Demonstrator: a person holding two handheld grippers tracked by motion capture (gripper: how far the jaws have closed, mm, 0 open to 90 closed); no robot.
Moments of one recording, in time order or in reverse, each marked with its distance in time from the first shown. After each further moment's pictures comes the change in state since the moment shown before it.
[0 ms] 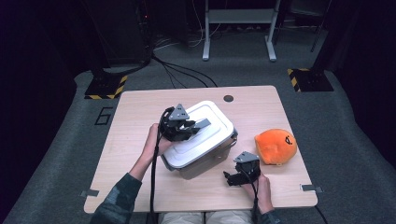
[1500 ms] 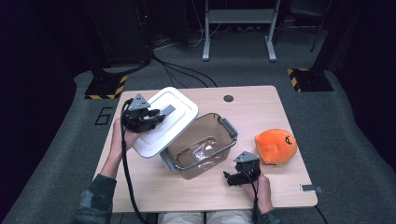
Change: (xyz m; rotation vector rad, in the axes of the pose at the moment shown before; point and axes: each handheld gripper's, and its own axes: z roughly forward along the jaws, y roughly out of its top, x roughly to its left) left arm 0.059 -0.035 -0.075 -0.021 0.208 -0.118; right arm 0.000 0.000 0.000 0.004 -0.001 0.011
